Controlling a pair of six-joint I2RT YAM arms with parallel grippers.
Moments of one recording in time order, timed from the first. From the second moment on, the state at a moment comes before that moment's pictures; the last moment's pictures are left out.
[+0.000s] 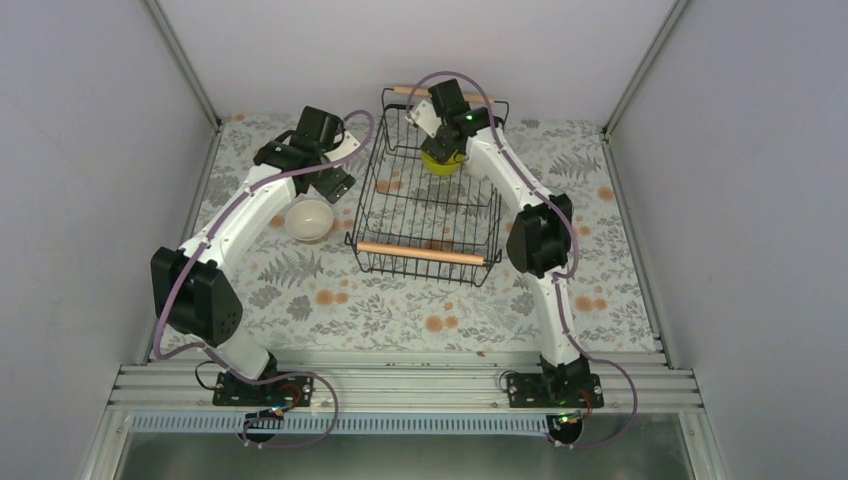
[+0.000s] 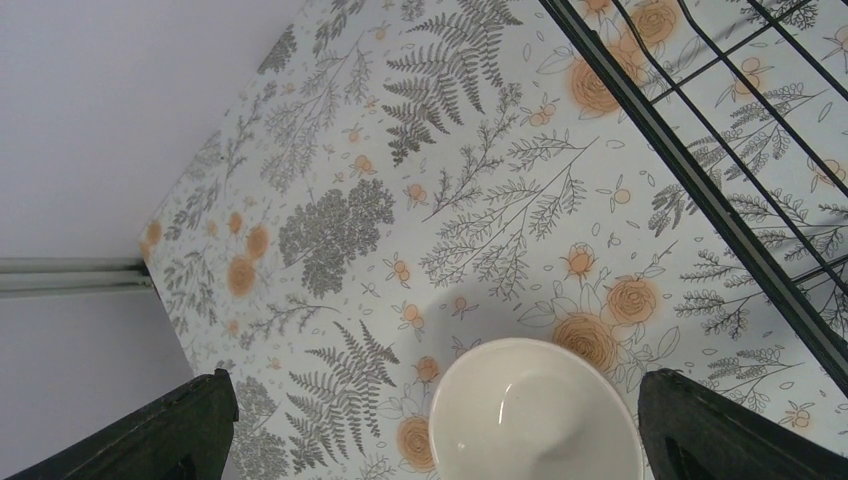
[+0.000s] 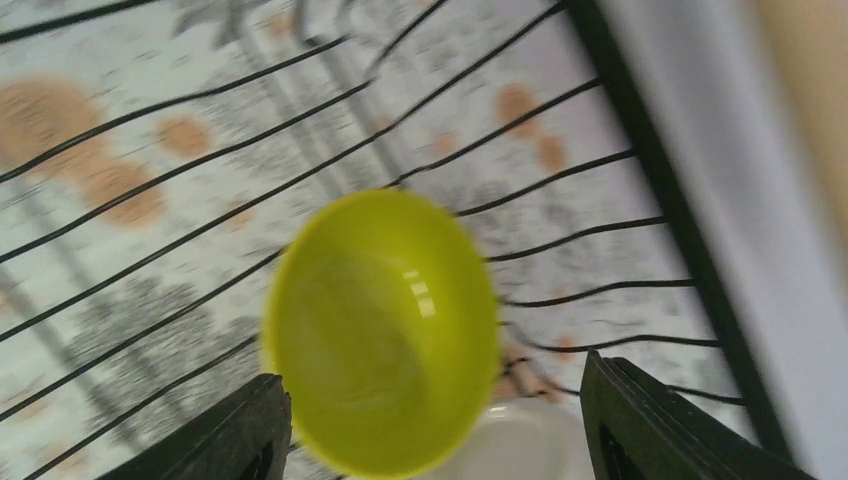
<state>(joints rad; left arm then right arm) -0.37 1.62 1.53 -0.81 -0.25 0.48 0.46 2.34 2.35 -0.87 0.21 -0.58</state>
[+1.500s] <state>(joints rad) -0.38 1.60 1.49 -0.82 -0.25 0.48 0.40 2.44 2.31 -1.01 -0.16 -0.55</state>
